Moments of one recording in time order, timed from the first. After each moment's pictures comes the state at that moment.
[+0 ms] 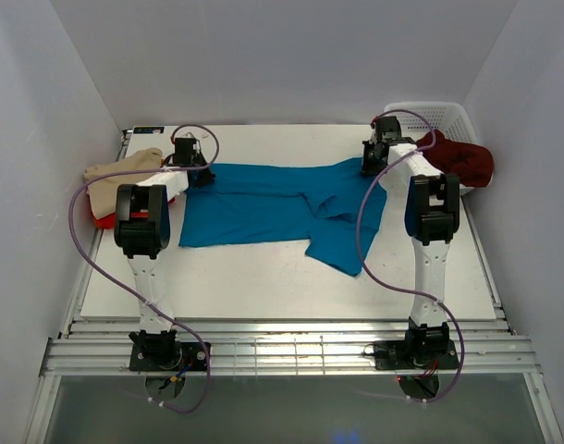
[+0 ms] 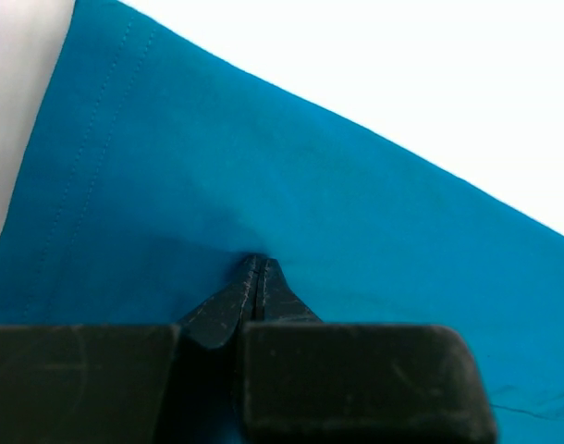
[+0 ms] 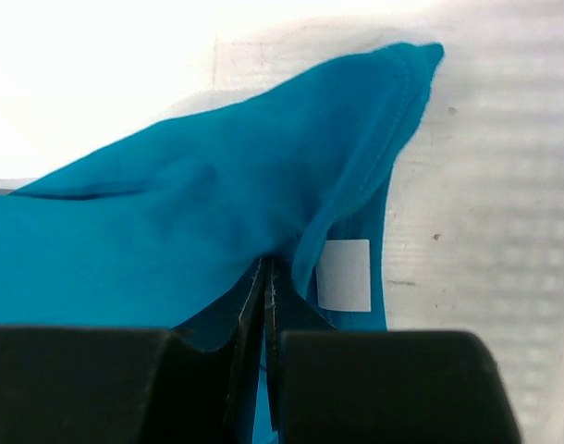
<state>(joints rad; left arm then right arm) -0.06 2.17 1.51 -0.12 0.03 -0.50 0.12 2.38 1.96 -0.54 -0.09 0.19</state>
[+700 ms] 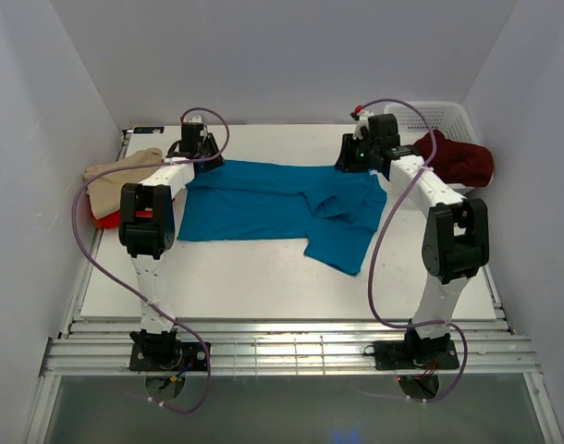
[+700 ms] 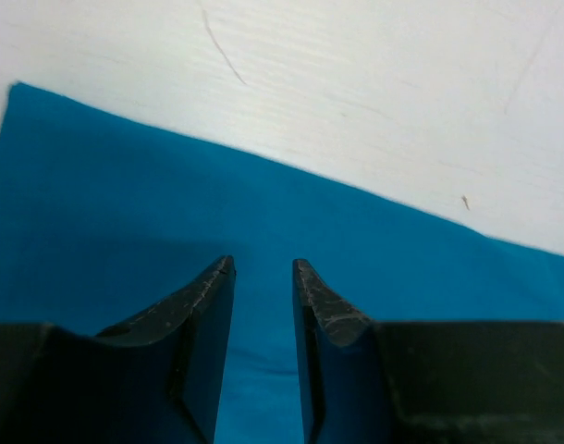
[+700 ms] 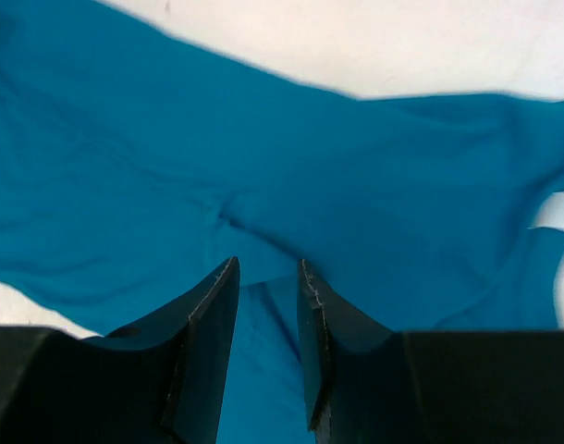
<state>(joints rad) -0.11 2.20 1.68 -0.13 0.06 -0.41 0.24 1.86 1.53 -0.33 -0.28 0.13</state>
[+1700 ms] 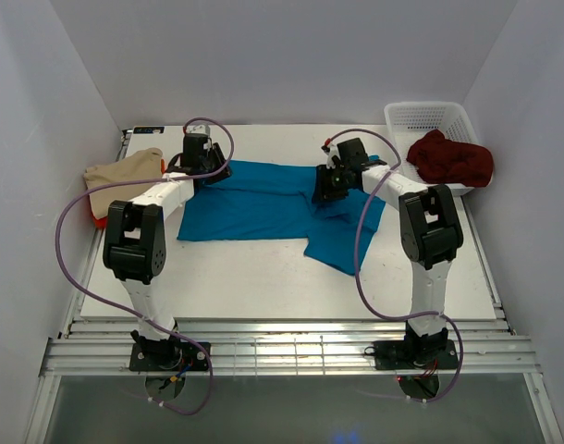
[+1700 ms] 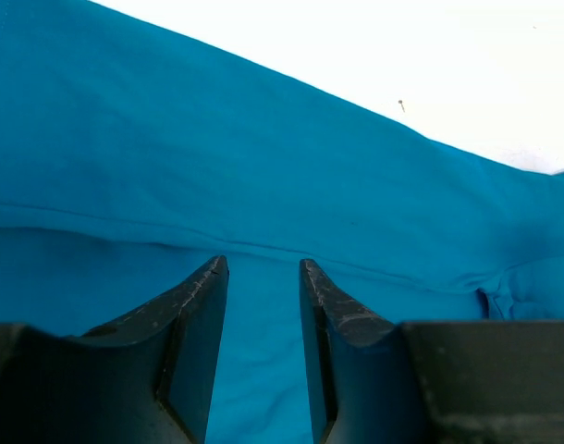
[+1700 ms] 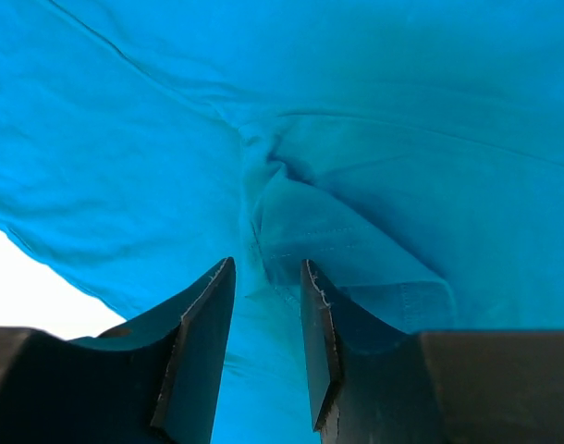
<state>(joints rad) -0.18 1.90 1.36 -0.08 0.04 -0.46 0.36 2.05 1.49 -0.35 -0.38 0.17</state>
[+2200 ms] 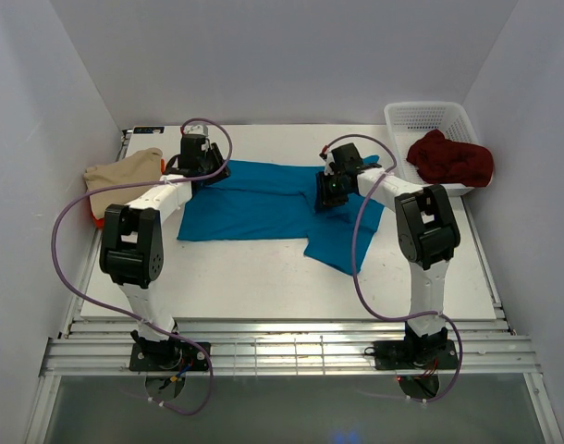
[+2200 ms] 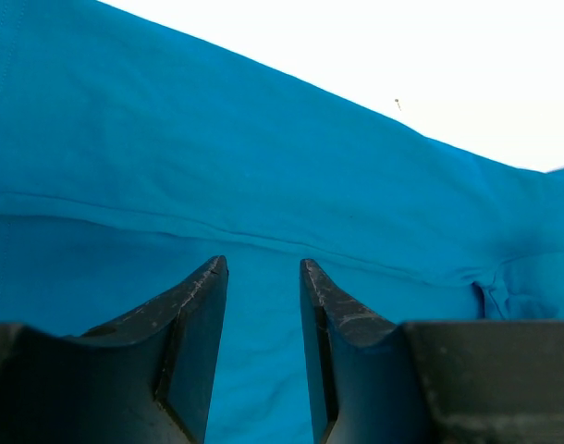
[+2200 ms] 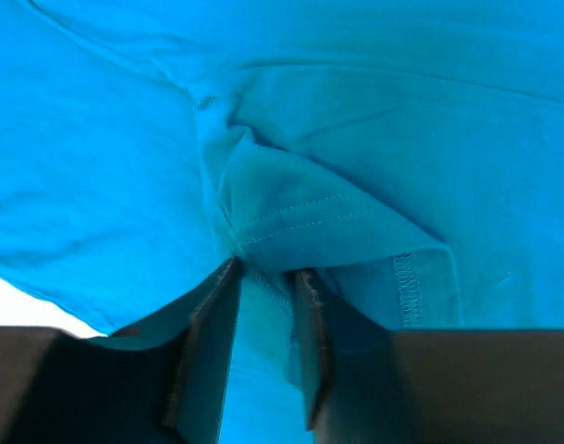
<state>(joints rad) -0.18 1.86 1.32 -0.07 0.04 -0.46 0.39 2.07 1.47 -0.40 -0.28 0.17</state>
